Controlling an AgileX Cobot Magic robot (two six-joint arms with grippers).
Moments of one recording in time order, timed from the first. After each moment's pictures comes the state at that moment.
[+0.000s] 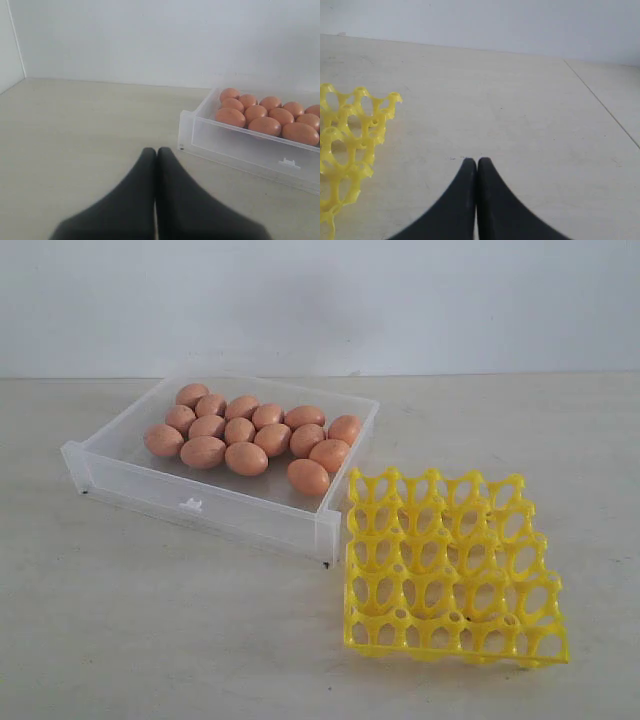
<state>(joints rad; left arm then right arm) 0.13 0.00 0.00 -0.03 0.23 0.02 -0.11 0.00 0.00 -0.07 0.35 -0.07</state>
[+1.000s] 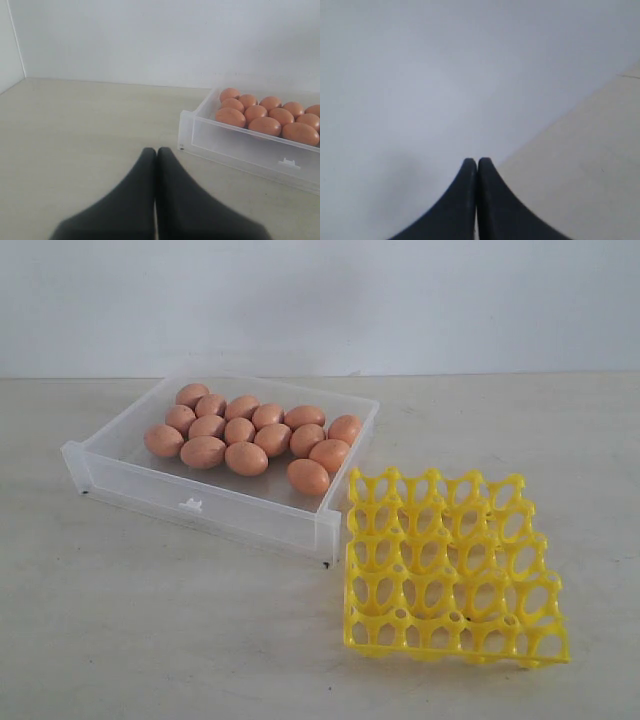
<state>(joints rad) 0.13 0.00 0.00 -0.03 0.23 0.02 -0.11 0.00 0.00 0.40 -0.02 0.26</state>
